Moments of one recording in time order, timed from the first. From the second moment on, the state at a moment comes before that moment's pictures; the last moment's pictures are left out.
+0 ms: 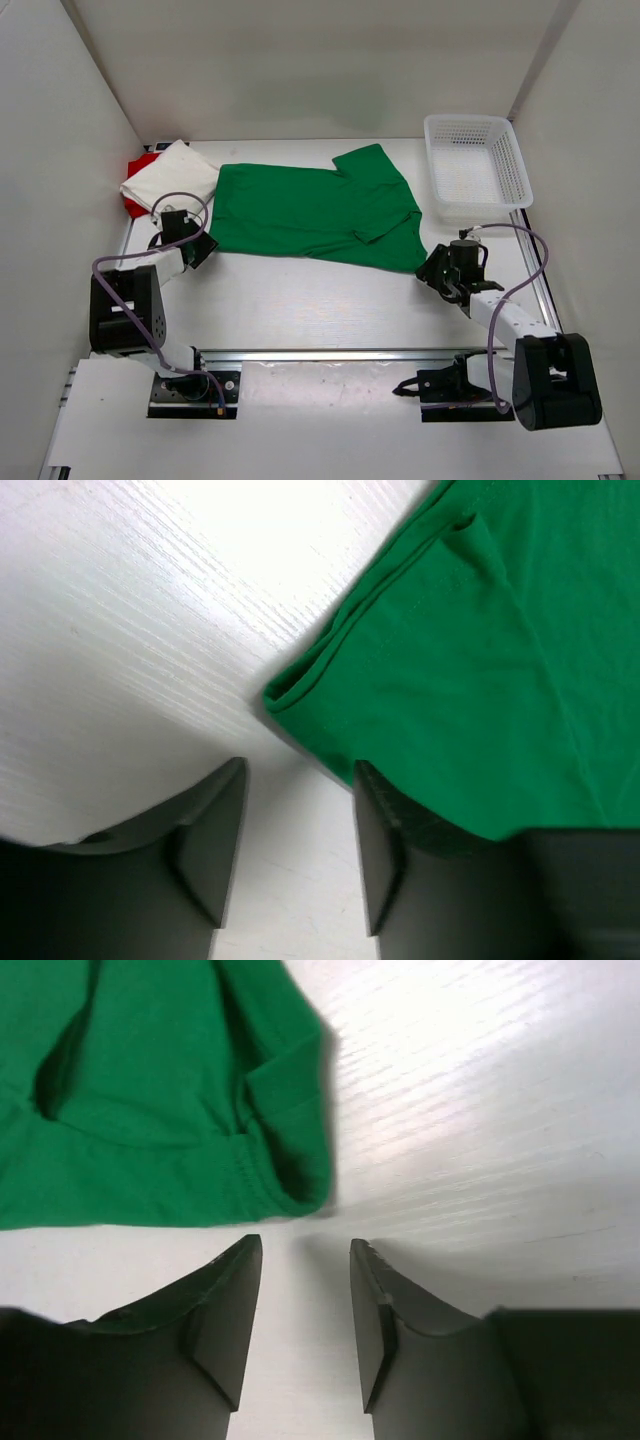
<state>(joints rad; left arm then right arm) 0.11 1.52 0.69 -0.01 0.00 -0.67 0.10 1.12 0.38 -0.02 -0.05 0.61</state>
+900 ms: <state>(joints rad) 0.09 1.60 0.73 0.04 -0.05 -0.67 0.05 1.26 0.40 0.13 -0.05 0.66</state>
